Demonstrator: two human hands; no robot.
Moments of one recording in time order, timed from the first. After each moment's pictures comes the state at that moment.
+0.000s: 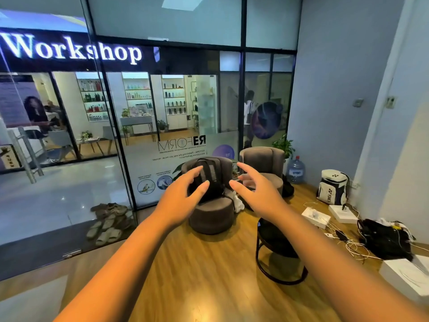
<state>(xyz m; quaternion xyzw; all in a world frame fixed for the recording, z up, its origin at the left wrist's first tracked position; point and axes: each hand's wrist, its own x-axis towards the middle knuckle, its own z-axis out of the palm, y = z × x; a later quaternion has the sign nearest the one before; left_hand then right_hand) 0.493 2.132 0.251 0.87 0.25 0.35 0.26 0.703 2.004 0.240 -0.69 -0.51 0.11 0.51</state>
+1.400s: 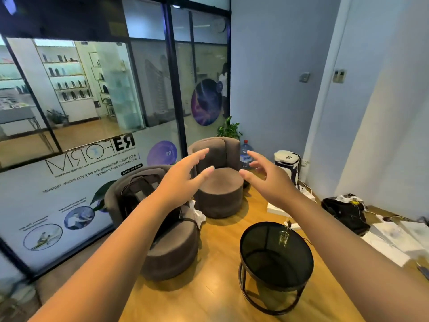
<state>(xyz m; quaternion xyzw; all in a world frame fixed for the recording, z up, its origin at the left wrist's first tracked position) 0.961 2.667 0.239 0.91 0.03 0.23 0.33 1.097 2.438 0.215 -0.81 -0.34 -0.02 0.47</state>
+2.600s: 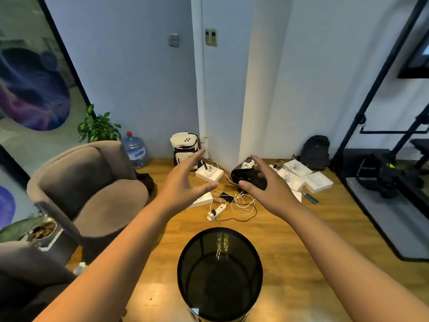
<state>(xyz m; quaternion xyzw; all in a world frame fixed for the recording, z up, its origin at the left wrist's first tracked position) 1.490 2.626 0.136 0.88 -0.22 0.05 0.41 1.443 2.366 0.114 -0.89 0.02 -0.09 0.44</state>
